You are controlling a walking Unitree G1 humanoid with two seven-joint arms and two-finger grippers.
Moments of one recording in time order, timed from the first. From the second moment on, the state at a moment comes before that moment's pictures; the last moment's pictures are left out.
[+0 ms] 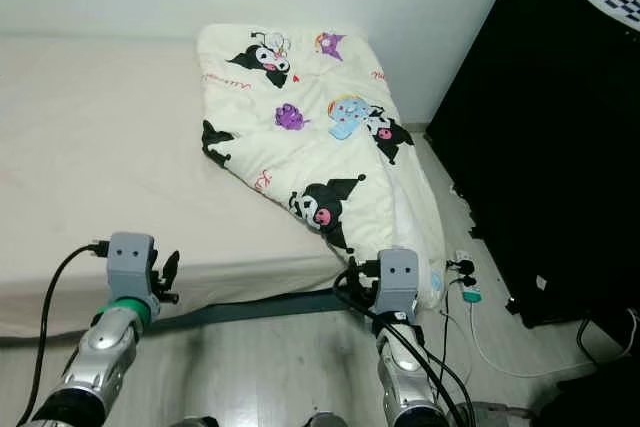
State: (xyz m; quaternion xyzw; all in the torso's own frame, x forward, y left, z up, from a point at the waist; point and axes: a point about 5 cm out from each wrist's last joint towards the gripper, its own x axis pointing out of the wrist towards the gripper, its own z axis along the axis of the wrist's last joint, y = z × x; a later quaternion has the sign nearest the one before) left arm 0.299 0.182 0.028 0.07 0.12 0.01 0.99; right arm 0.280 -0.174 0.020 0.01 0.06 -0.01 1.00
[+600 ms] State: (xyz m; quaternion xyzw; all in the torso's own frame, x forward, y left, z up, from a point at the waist) left arm 0.341 0.165 0.115 -0.01 -0.03 0.00 1.00; right arm 0.309 -0.192 0.102 -0.01 -0.11 -0.01 0.99
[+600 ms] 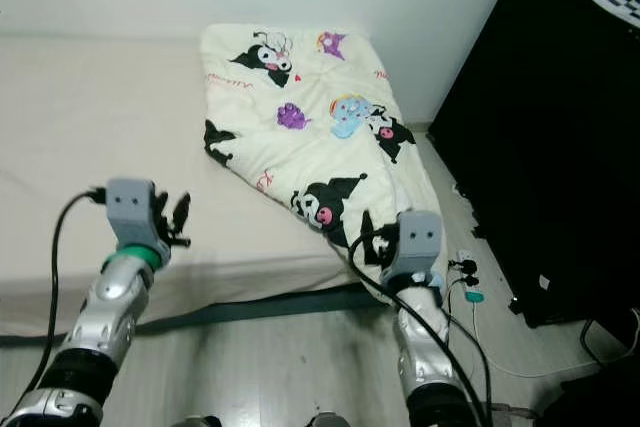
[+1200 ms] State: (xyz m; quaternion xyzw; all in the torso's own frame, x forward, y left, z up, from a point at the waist) left arm 0.271 0.191 -0.003 0.19 0.22 -0.04 0.96; right arm 0.263 -0.194 -0.001 0.12 0.16 -0.05 0.98
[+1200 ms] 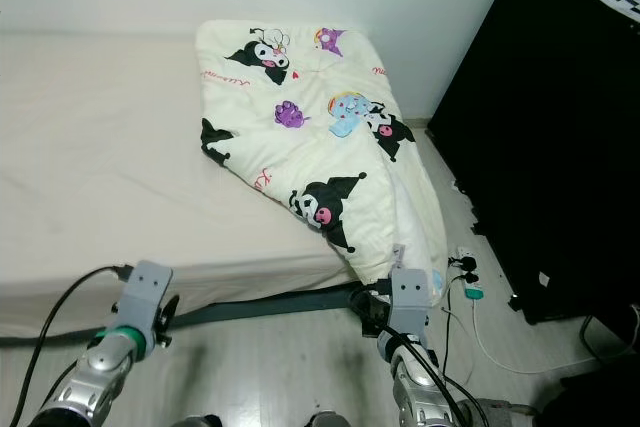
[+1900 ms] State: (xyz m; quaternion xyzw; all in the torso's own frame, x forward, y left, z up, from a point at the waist) left arm 0.309 0.169 0.044 0.12 0.11 -0.01 0.99; right arm 0.285 -0.203 0.035 -0.15 0.08 0.00 0.99
